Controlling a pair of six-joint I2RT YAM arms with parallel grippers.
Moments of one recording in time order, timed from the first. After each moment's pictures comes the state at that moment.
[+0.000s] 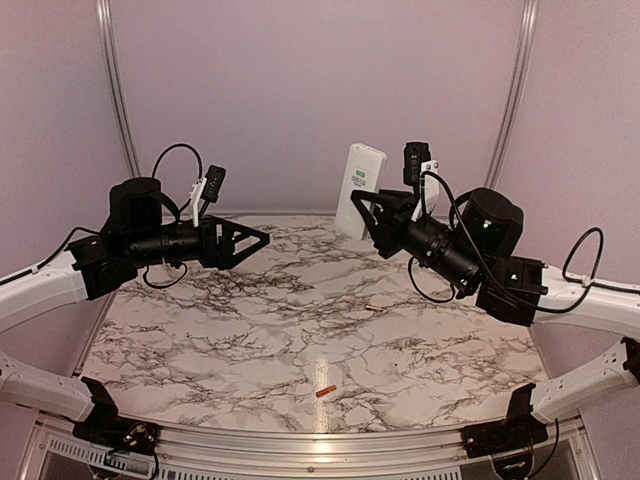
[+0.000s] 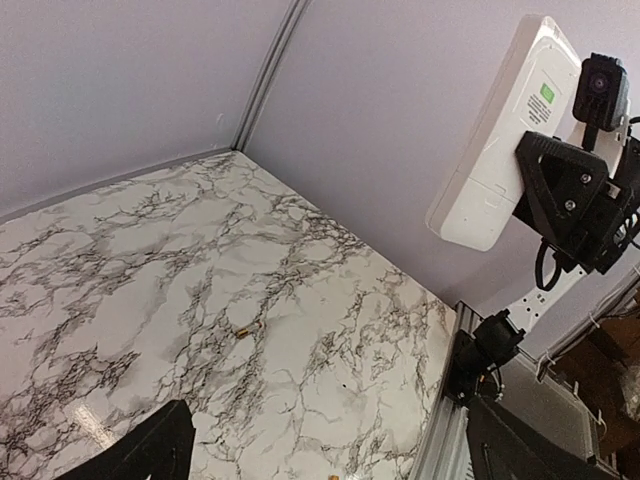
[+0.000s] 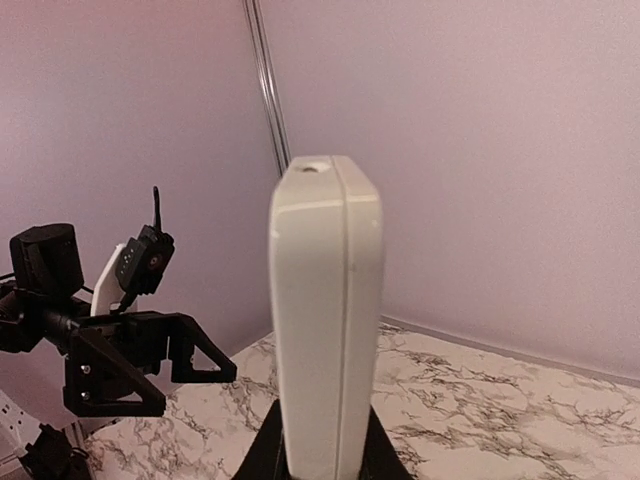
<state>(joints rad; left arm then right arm) -0.69 1.14 0.94 0.00 0.40 -0.39 1.04 1.17 0.96 0.34 0.25 0.16</state>
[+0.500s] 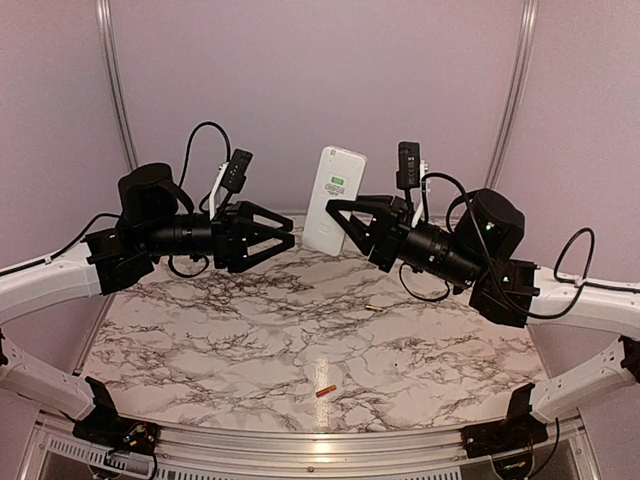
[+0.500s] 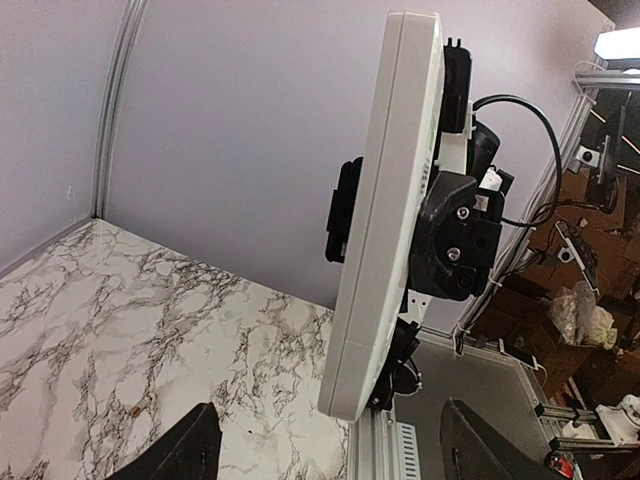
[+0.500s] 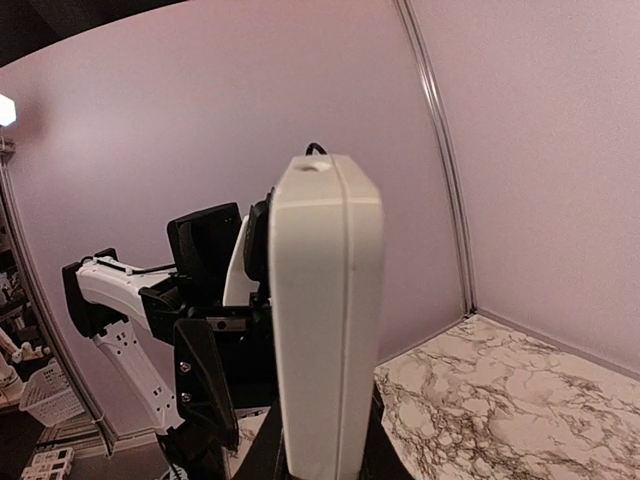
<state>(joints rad) -0.82 1.24 1.04 0.20 0.67 -0.35 1.04 1.20 0.95 0.50 -0.15 0.31</state>
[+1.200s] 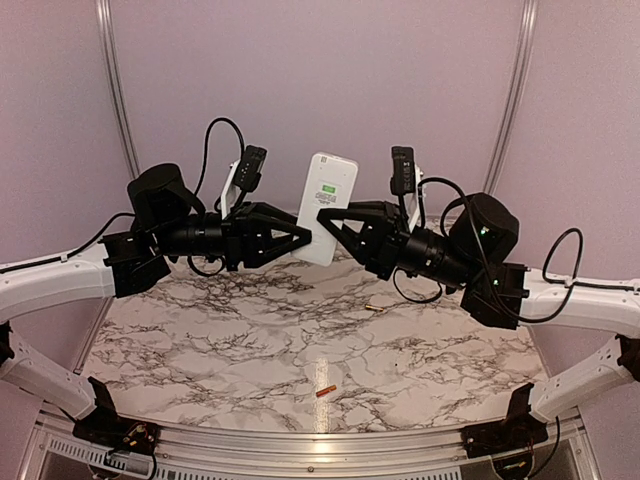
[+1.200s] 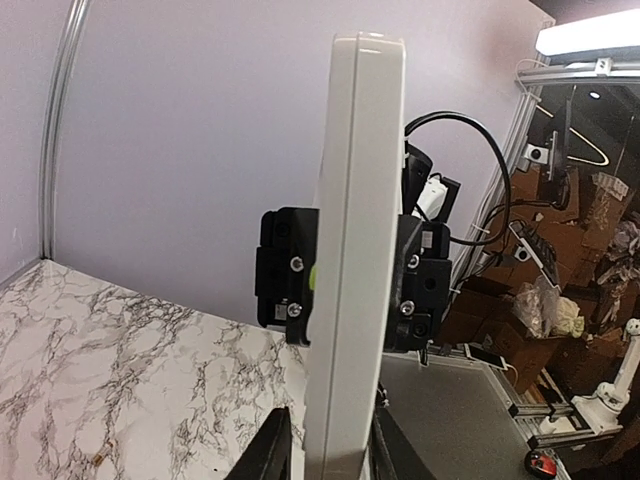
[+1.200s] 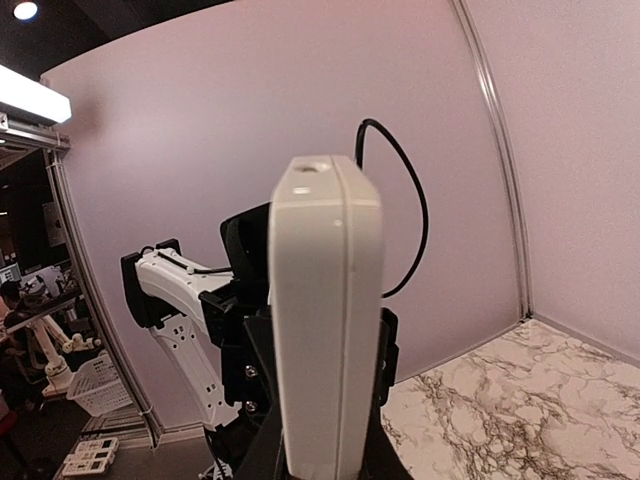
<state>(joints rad) -0.89 1.32 1.05 0.39 0.73 -0.40 1.04 1.24 0.94 0.61 -0.30 0.37</state>
